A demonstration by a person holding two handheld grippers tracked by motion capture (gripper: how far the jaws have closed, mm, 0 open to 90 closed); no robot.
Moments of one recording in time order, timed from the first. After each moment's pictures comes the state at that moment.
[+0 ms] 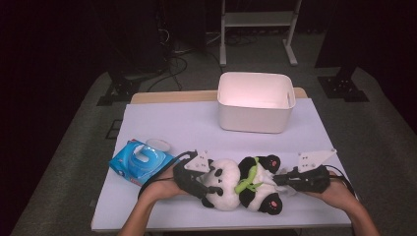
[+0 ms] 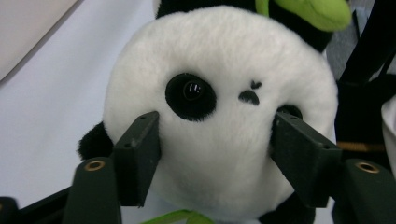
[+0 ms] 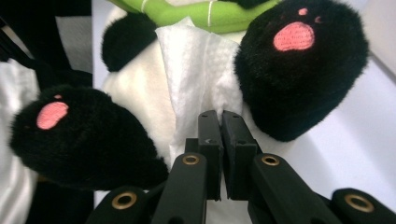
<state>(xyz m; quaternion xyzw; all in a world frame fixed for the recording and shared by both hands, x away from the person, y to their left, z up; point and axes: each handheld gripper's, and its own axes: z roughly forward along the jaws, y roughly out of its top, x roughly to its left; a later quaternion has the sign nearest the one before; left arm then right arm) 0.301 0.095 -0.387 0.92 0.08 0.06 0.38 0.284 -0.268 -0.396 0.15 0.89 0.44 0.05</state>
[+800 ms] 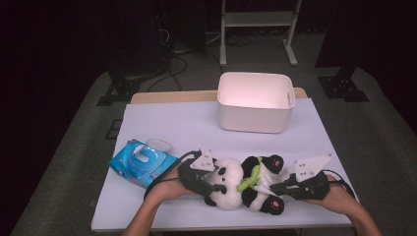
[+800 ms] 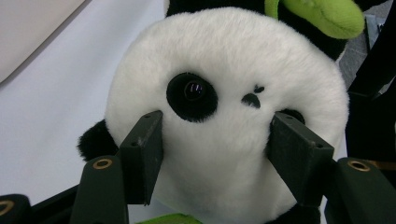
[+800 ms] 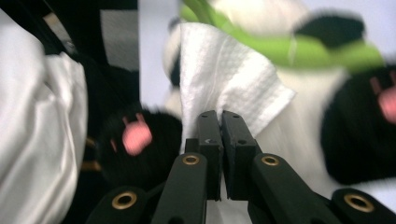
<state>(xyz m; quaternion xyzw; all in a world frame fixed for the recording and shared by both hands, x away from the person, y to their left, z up) 0.303 0.085 -0.390 0.92 0.10 0.07 0.38 0.267 -0.249 -0.381 0.08 0.89 0.44 0.02</state>
